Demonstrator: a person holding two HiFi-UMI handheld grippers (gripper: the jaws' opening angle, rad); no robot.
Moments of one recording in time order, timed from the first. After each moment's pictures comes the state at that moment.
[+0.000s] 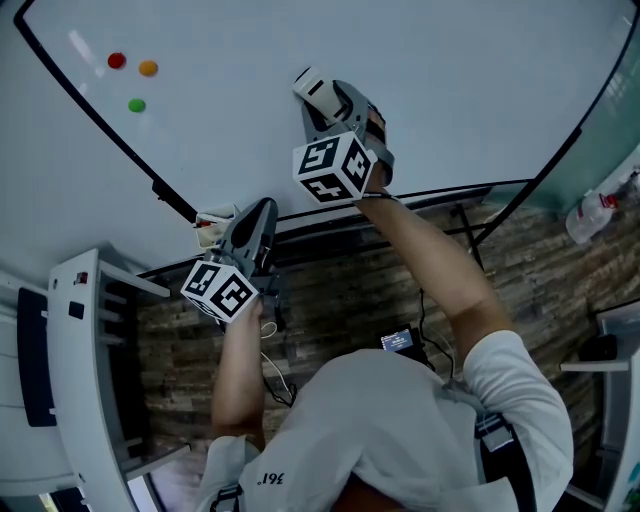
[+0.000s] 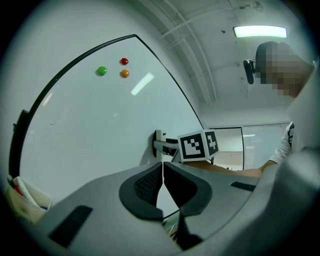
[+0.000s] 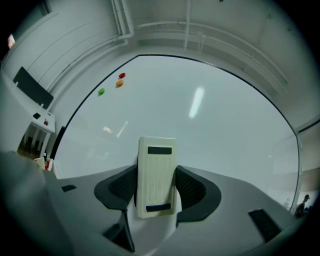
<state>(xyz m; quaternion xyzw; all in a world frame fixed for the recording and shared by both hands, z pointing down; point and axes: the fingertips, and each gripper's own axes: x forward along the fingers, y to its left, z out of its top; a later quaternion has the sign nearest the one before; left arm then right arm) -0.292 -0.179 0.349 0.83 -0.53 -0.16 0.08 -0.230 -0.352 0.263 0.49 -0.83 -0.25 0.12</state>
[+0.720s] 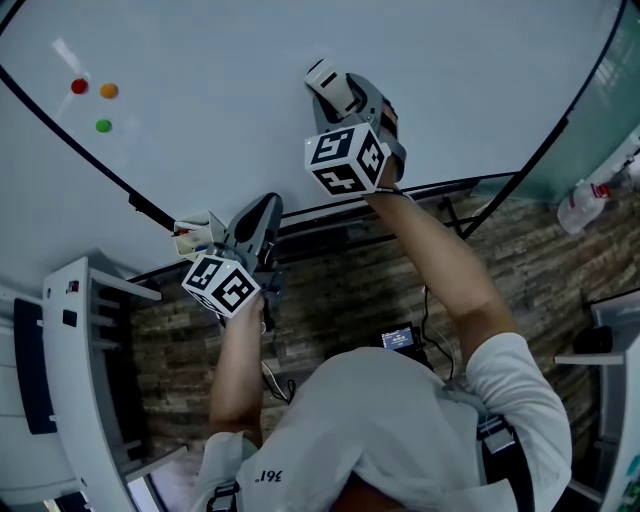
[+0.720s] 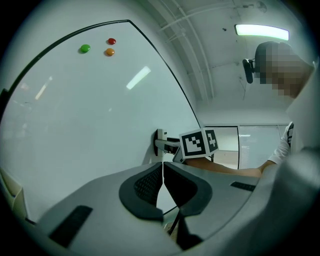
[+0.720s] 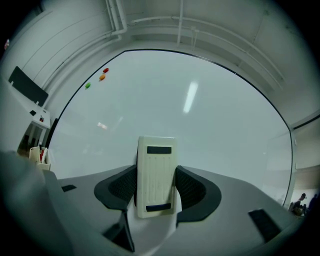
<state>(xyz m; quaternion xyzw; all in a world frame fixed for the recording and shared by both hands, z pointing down) -0.222 -0.217 0.352 0.85 -0.50 -0.16 0.09 -0.143 -0.389 0.262 0.51 -0.82 -0.24 0.13</state>
